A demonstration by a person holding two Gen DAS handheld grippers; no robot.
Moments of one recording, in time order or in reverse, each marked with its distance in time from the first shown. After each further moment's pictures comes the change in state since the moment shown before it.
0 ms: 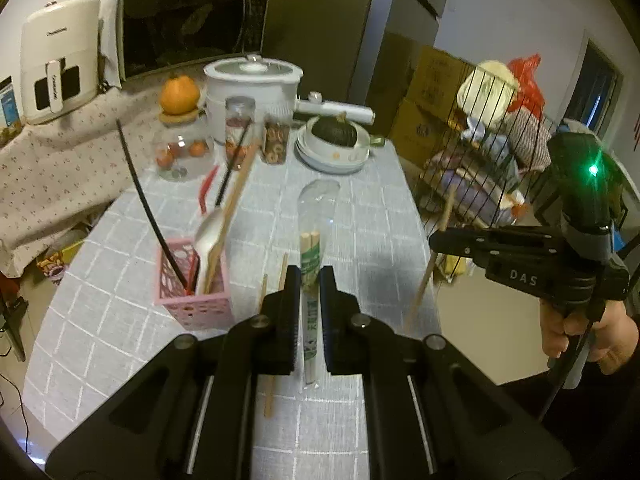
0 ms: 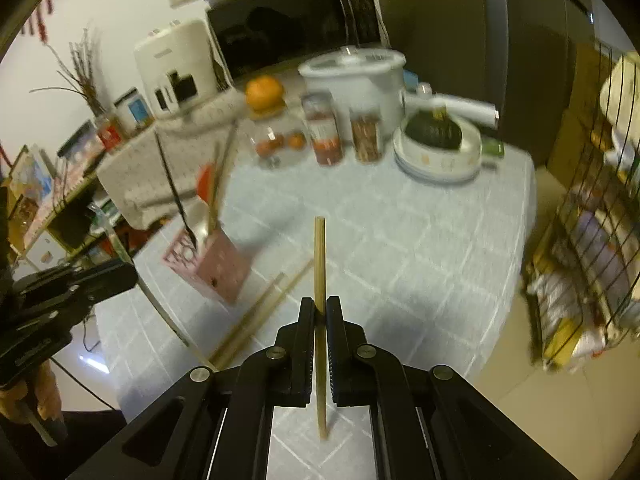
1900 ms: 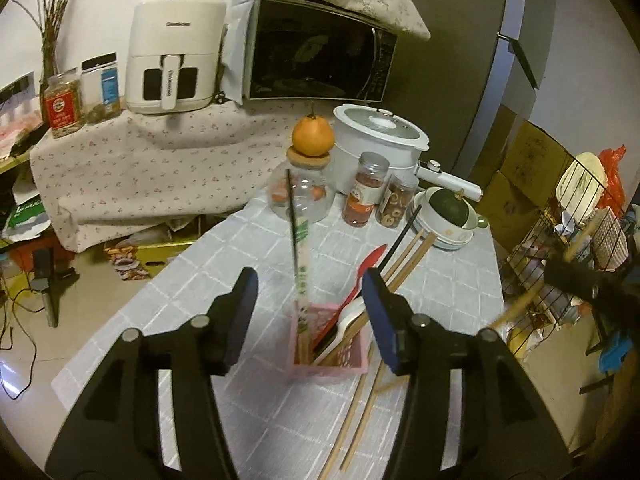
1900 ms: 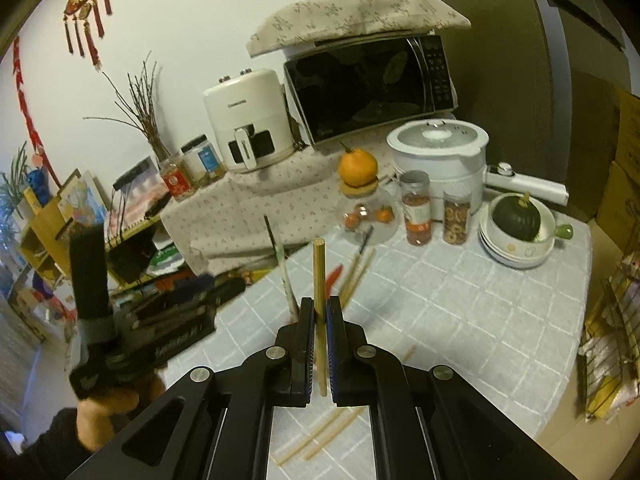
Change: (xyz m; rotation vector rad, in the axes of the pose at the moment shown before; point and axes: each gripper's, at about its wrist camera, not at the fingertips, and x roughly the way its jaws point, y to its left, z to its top) left arm -0.013 0.090 0.026 -0.233 -0.131 0.272; right arm -0.018 0.098 0.068 -0.022 -0.147 0.185
